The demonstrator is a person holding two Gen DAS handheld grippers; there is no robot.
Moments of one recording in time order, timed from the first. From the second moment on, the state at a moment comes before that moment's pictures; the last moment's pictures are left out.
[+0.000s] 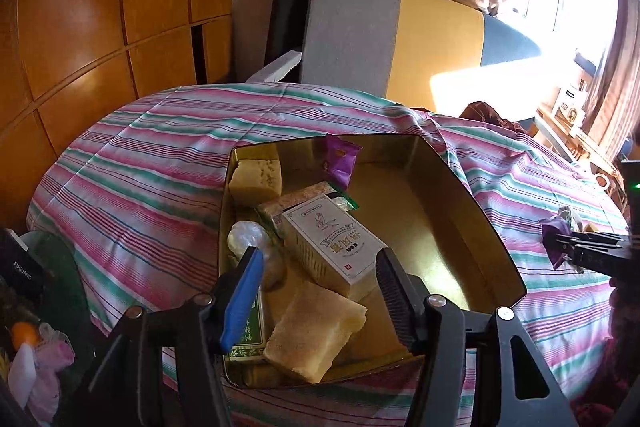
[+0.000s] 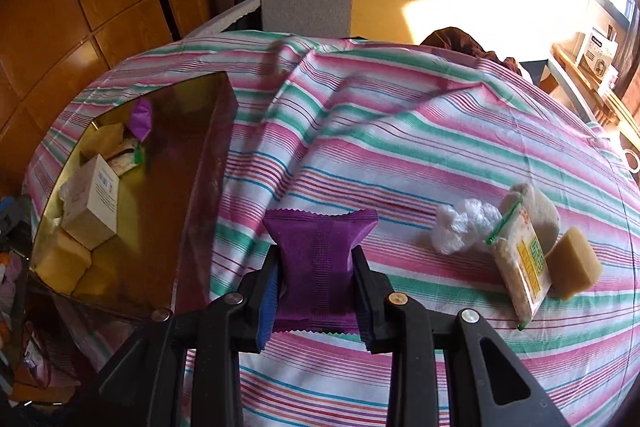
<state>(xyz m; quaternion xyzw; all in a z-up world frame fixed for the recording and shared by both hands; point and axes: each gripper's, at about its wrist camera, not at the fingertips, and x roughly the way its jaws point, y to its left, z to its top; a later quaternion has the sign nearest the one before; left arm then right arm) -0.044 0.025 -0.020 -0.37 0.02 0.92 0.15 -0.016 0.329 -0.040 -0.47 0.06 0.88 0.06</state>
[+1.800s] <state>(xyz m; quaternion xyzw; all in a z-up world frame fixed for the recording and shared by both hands) -0.037 -0.021 -0.023 -0.37 -0.01 0.92 0.11 -0.090 0.215 -0.025 -0.46 0.10 0.88 -0.05</state>
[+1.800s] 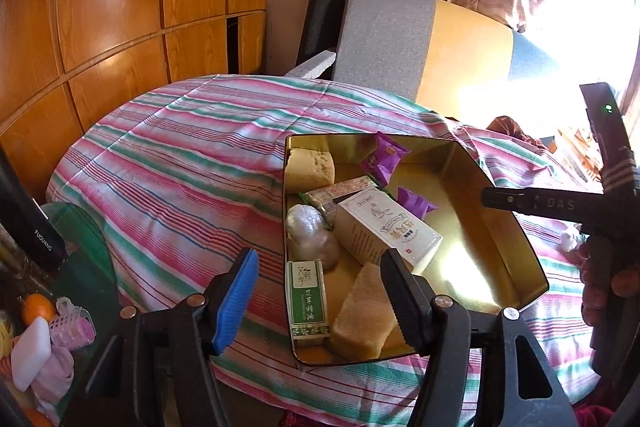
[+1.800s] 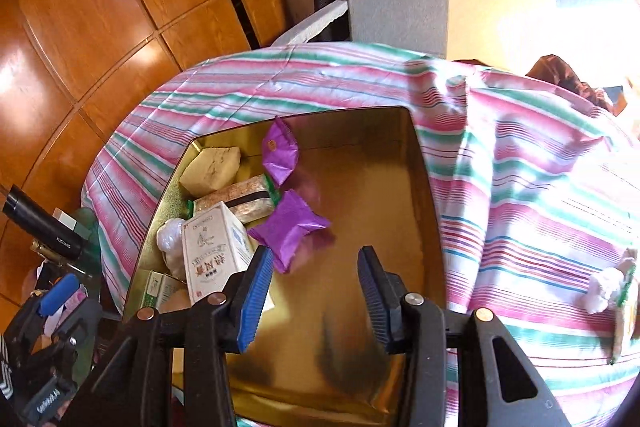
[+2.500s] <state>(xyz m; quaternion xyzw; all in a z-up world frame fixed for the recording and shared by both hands) -0.020 0.066 -0.006 -0.36 0.06 0.91 0.21 0.036 0.448 0.003 -0.39 0.15 0.88 0.20</state>
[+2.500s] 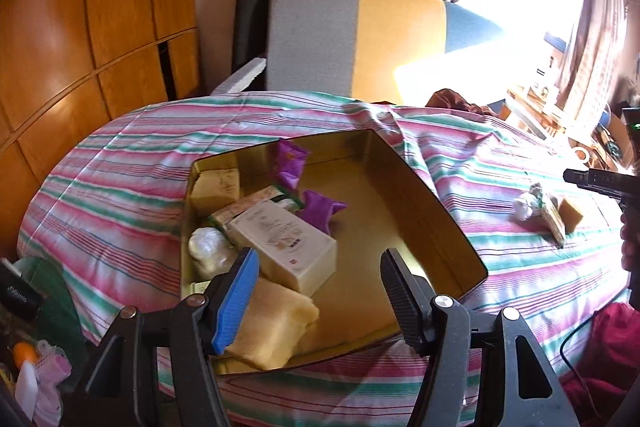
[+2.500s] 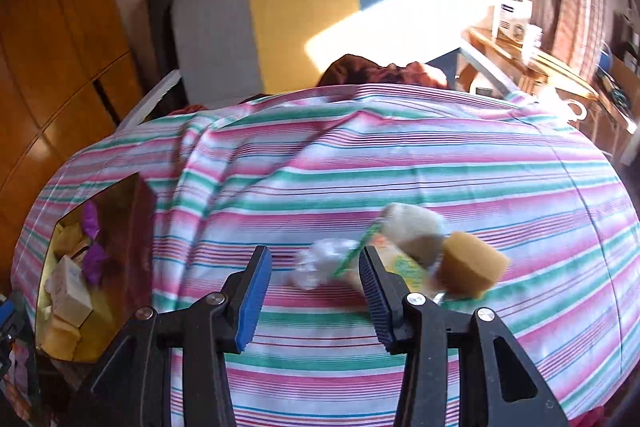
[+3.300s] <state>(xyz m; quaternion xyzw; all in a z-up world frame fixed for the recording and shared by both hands) 0.013 0.330 -0.047 -0.46 0.12 0.77 0.43 0.152 0.593 -0.040 -0.29 0.40 0.80 0.35</state>
